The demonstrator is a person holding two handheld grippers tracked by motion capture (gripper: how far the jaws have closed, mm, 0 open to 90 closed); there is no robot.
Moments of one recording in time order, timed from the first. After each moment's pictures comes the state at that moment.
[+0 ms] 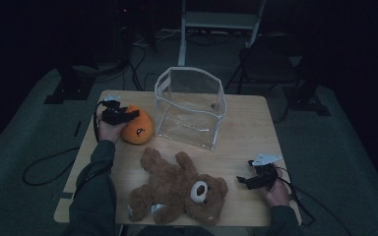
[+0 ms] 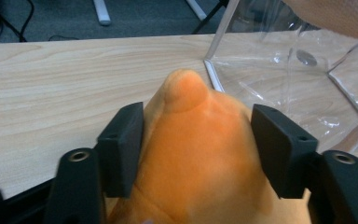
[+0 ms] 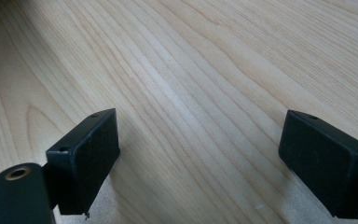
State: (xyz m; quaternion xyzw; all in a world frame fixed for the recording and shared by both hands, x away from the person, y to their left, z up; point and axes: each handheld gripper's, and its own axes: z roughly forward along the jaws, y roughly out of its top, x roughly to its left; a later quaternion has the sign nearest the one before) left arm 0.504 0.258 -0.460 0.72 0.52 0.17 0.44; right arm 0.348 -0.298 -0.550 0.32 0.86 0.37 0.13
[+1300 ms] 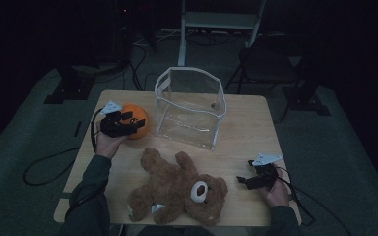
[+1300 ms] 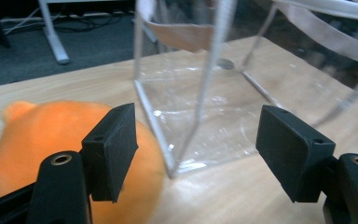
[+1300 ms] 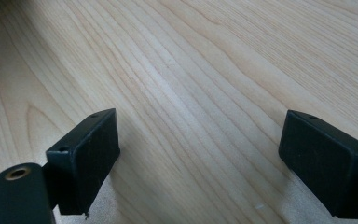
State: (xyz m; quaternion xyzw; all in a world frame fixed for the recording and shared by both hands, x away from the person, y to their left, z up) left arm 0.423 0.233 -0.426 0.75 0.41 0.18 0.49; right arm 0.348 -0.298 -0.550 0.32 0.86 0.37 0.14
